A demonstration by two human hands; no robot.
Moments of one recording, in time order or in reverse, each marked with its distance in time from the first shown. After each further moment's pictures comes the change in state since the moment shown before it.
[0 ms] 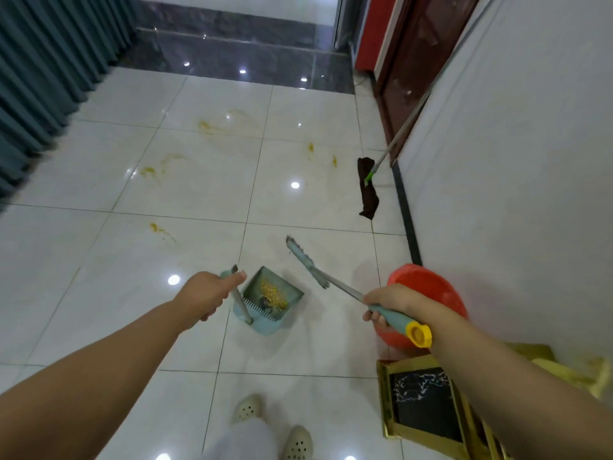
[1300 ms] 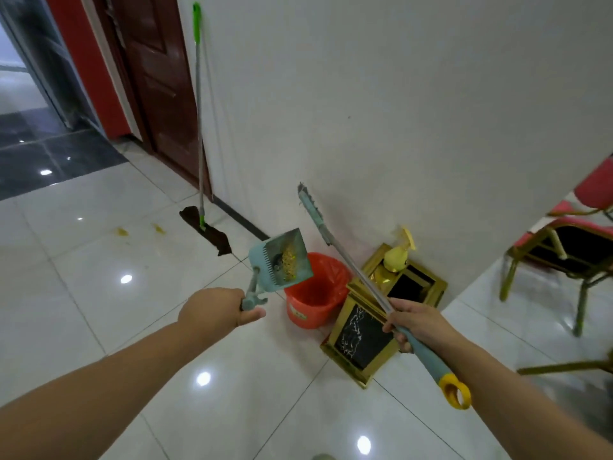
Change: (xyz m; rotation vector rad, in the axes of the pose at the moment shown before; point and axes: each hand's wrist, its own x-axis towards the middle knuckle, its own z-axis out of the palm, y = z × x) left_hand -0.020 0.147 0.058 1.314 -0.238 1.366; right_hand -0.165 0.162 0.046 0.778 0.651 -0.344
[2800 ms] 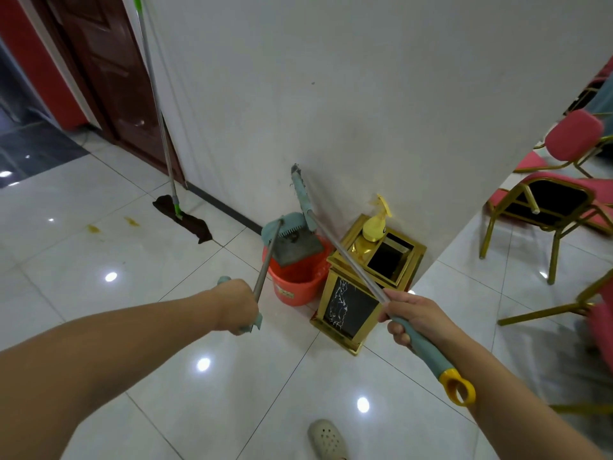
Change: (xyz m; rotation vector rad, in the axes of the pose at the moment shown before) left_hand 0.031 0.074 0.013 0.711 -0.361 0.604; right_hand -0.027 0.039 -0.028 0.255 0.015 0.028
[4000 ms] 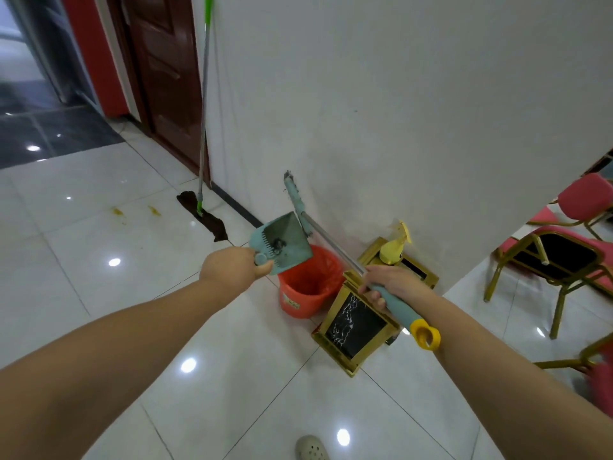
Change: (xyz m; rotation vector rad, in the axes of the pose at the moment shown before) left_hand -0.053 -0.036 0.039 -0.845 0.500 -0.761; right_hand -0.018 -0.066 0.107 -0.124 -0.038 0.069
